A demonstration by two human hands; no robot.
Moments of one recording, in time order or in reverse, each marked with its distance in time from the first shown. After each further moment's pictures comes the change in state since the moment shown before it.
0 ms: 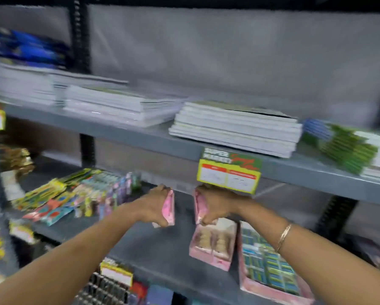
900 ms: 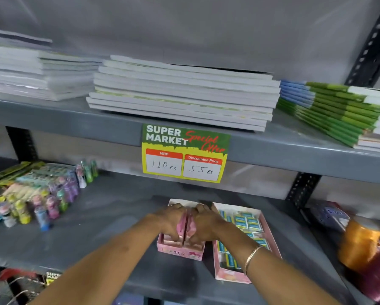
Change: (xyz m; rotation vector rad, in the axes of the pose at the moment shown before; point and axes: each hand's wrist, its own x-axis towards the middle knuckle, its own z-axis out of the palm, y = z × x) left_hand 0.104 0.070 0.133 0.124 -0.412 0.226; right_hand -0.009 0.075 0.136 -0.090 -0.207 0.301
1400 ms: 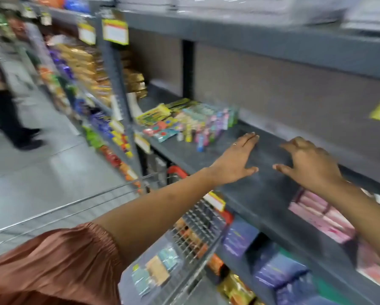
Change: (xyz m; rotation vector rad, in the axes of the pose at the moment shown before) left_hand -0.182 -0.080 0.005 -0.373 0.696 -0.282; right_hand -0.005 -0.127 -0.086 0.078 0.473 -0.231
